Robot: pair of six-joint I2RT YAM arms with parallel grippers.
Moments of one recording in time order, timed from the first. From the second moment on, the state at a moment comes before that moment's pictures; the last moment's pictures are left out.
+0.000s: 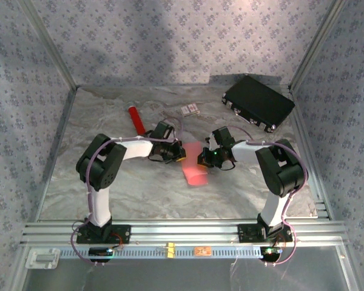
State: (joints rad) left arm -0.61 1.95 1.11 -0.14 0.50 -0.86; right arm 0.44 1.79 0.87 -0.15 -0.55 0.60
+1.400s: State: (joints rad) left arm -0.55 2.01 1.17 -0.16 0.53 -0.84; right arm 0.44 1.79 0.86 -0.15 -0.54 0.60
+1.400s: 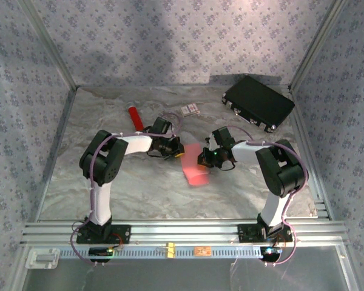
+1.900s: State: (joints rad) left arm -0.55 2.01 1.25 -0.22 0.52 -0.81; right arm 0.44 1.78 0.86 -0.15 -0.54 0.59
